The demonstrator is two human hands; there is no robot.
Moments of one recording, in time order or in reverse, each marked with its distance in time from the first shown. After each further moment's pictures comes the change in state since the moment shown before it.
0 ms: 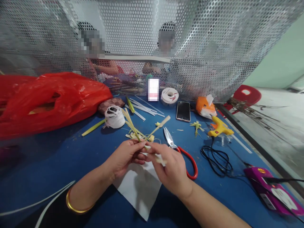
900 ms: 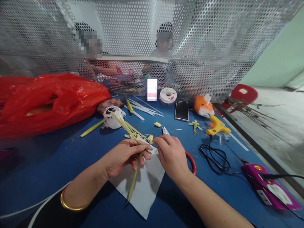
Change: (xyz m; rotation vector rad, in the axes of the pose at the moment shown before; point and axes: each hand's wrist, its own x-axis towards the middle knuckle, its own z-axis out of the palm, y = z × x) left_hand -0.005 0.007 -0.010 0.125 -0.238 0.037; right_hand 0.010 0.021 0.000 -0.191 -0.118 0.141
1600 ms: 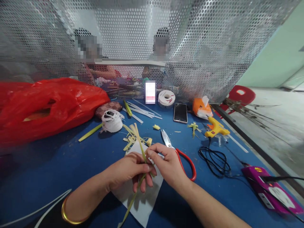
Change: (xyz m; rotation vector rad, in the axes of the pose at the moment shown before) left_hand 0.005 -0.019 0.013 0.179 -0.197 -0.150; right_hand 0.002 -0.019 -0.001 0.814 -0.152 0.460
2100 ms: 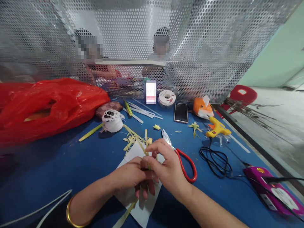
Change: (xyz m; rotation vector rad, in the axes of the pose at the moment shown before) left_hand 0.011 -0.012 0.008 0.086 0.018 -0.109; right_hand -0.005 0.000 0.002 -0.146 0.091 -0.251
